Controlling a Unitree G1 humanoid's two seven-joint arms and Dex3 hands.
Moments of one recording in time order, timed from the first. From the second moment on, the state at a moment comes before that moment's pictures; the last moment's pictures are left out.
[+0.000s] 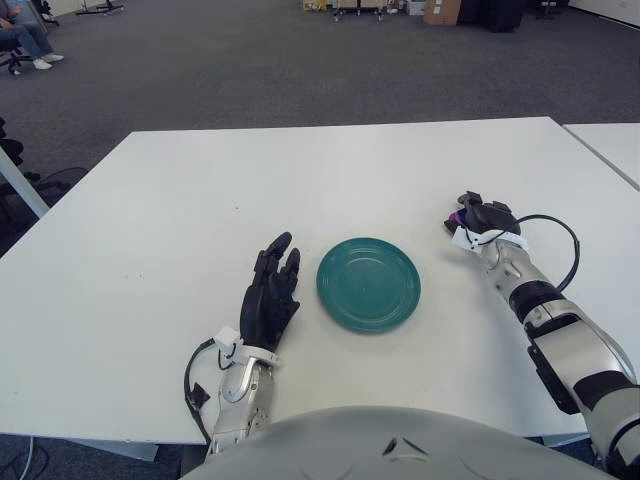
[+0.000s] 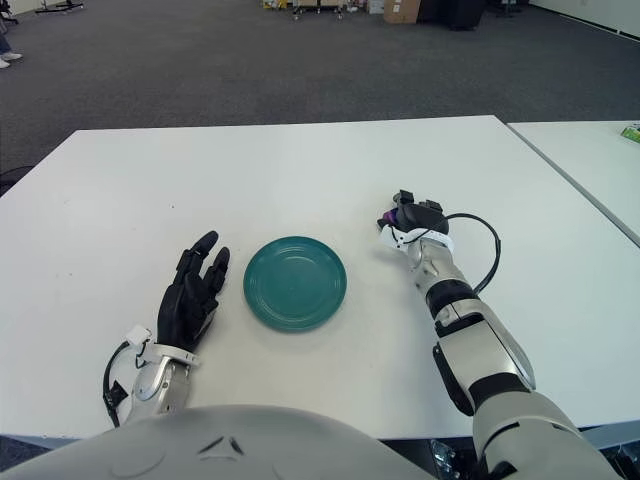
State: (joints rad) left arm 0.40 -0.12 -0.14 0.06 -0.33 -0.40 -0.21; right arm -0.55 -0.40 0.41 1.05 -0.68 0.09 -0.28
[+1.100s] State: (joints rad) left arm 0.44 -0.12 -0.17 0.02 -0.35 -0.39 -0.20; right arm -0.54 -0.46 0.43 1.06 -0.69 0.06 -0.36
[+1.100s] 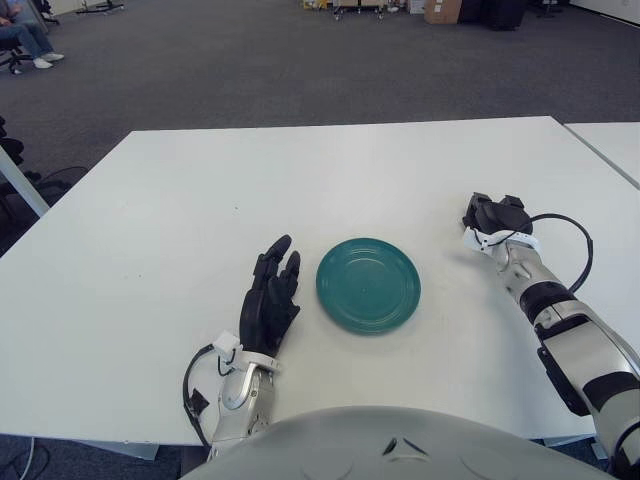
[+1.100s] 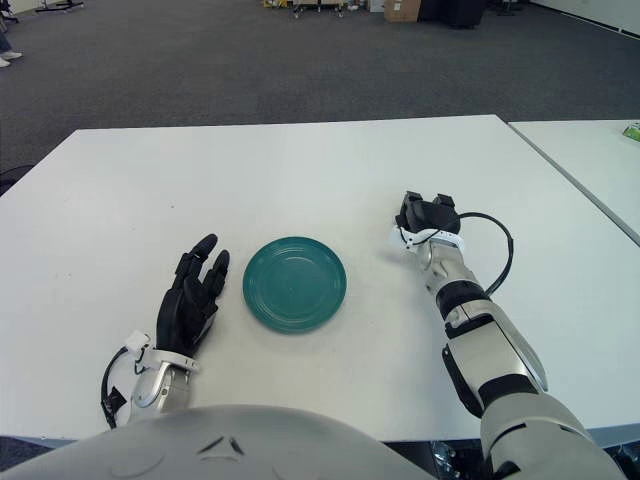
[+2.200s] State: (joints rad) left arm 0.44 -0.12 -0.15 0.01 -0.39 -0.38 -0.22; right arm -0.48 -0.56 0.43 0.79 -0.69 0.07 -0.20
